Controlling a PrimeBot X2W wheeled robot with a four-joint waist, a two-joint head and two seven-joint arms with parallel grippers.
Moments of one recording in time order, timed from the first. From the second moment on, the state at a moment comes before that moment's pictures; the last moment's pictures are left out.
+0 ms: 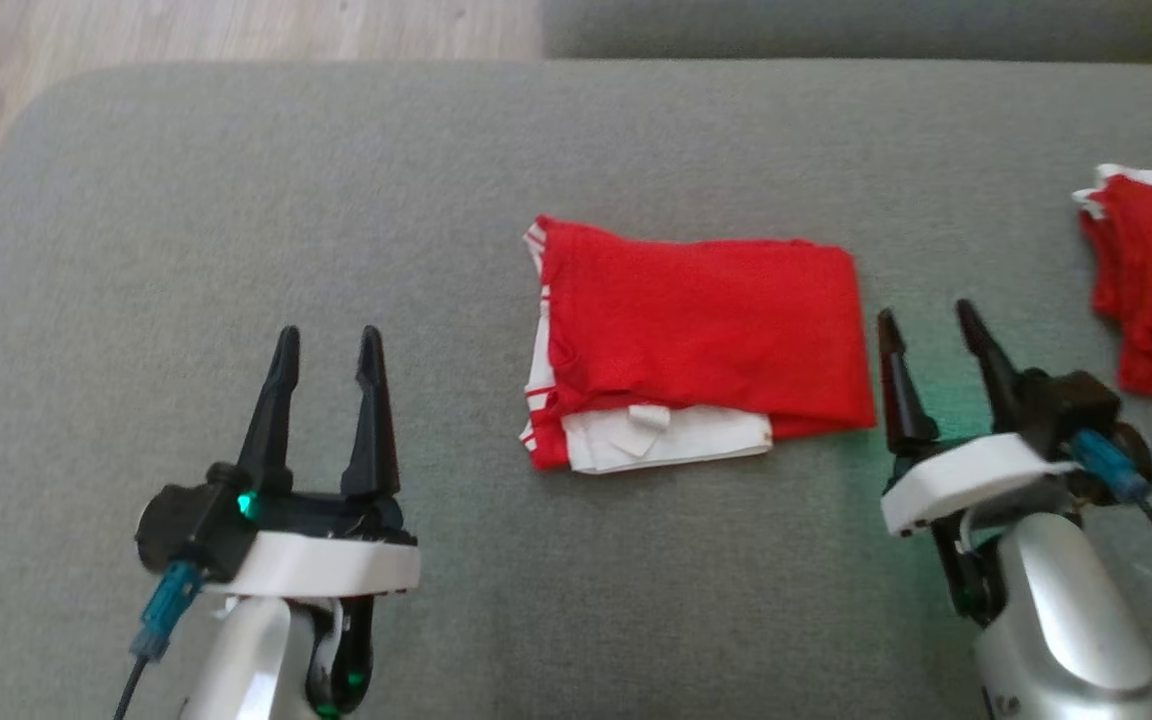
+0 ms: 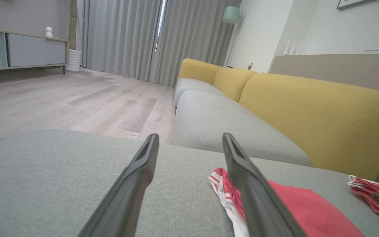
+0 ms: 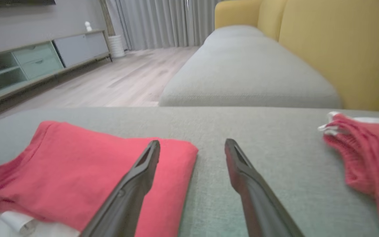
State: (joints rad) left arm -0.16 0.05 -0.20 0.16 -0.32 -0.07 -0.25; right arm -0.28 -0.05 0.03 0.45 0.08 0.13 -0.20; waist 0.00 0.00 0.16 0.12
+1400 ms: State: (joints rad) left arm -0.25 0.05 -0.33 0.07 -0.33 -0.04 -0.26; right arm -0.53 -0.29 0.15 0.61 -0.10 0.13 -0.12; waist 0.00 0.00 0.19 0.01
